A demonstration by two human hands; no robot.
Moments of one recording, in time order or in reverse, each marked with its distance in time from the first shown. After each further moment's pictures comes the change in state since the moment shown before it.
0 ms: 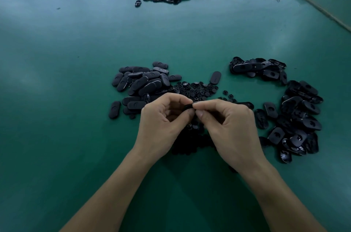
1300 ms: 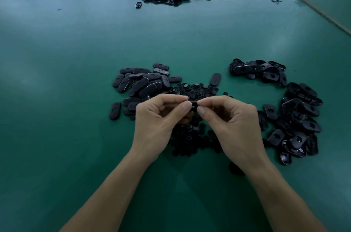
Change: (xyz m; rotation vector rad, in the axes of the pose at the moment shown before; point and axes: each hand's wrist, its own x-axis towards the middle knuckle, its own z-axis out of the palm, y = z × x) left_hand 0.001 0.003 0.000 -0.263 0.114 -0.088; right_hand 0.005 0.006 -0.001 0.176 0.052 0.002
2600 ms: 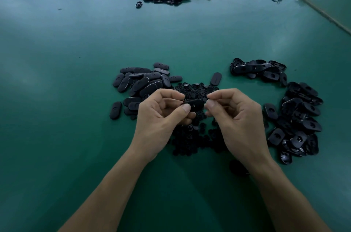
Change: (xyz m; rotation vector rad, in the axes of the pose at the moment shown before) left_hand 0.003 -0.004 -0.006 -0.025 -0.092 -0.040; right_hand 0.004 0.005 -0.004 0.047 0.031 0.029
